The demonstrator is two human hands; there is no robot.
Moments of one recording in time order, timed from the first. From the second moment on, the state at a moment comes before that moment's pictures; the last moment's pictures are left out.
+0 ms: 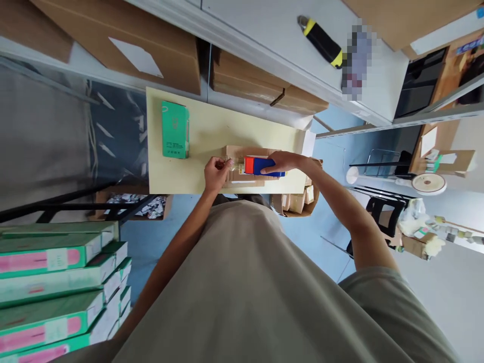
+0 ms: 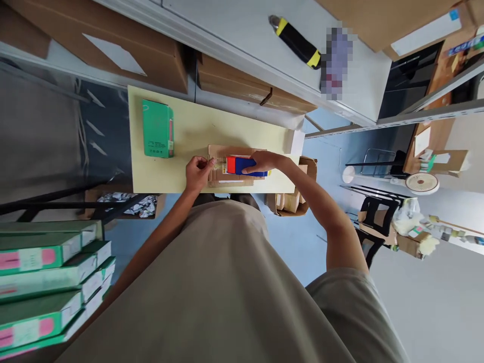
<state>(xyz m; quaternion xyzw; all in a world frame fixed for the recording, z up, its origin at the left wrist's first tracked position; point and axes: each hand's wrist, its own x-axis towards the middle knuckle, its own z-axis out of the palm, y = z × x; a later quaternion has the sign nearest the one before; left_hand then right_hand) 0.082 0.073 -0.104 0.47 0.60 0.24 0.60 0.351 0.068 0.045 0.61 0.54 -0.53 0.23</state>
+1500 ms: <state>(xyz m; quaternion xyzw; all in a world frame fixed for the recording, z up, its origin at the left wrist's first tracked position) 0.089 0.077 -0.082 0.53 0.80 0.15 0.25 0.415 -0.114 -0.114 0.83 0.45 -0.31 0.07</state>
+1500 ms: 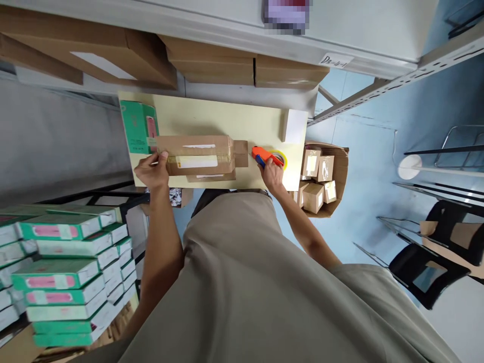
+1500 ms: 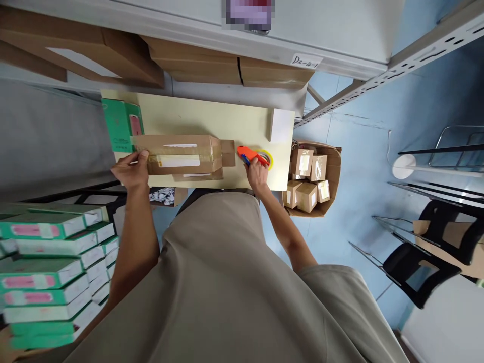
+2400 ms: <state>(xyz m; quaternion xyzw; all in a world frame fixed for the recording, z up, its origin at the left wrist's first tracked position) 0.041 0.111 -0.081 0.71 0.59 0.01 0.40 0.278 -0.035 -0.078 0.85 0.31 -0.33 -0.27</state>
